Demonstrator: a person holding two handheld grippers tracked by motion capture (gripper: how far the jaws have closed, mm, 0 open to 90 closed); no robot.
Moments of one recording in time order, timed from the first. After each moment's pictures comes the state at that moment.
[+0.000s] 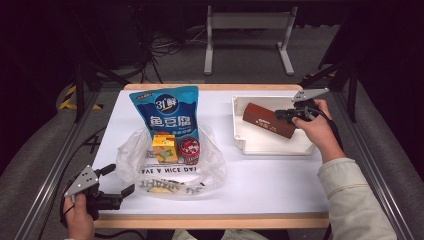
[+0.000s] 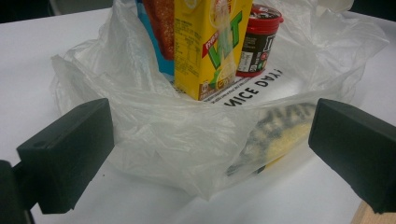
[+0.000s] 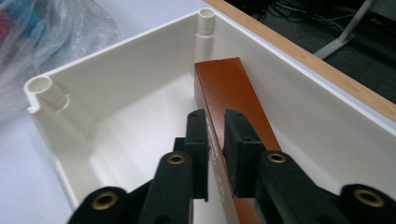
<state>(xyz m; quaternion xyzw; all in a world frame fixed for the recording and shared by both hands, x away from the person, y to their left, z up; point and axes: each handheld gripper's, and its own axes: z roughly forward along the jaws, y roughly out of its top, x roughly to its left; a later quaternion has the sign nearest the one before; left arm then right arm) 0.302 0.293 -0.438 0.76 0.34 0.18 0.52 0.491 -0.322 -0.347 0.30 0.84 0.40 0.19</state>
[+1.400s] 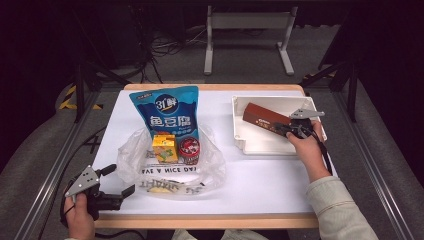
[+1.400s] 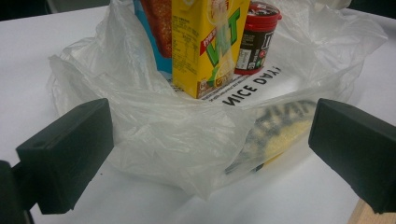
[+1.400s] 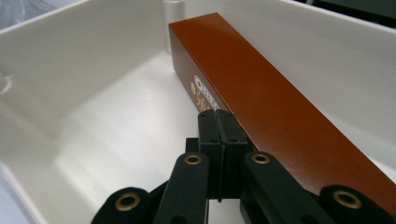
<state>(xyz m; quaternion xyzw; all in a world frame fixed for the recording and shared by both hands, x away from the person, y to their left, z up) 0.301 0.293 -0.438 0.76 0.34 0.18 0.52 0.471 -0.318 -0.407 0.40 0.79 0.41 0.23</state>
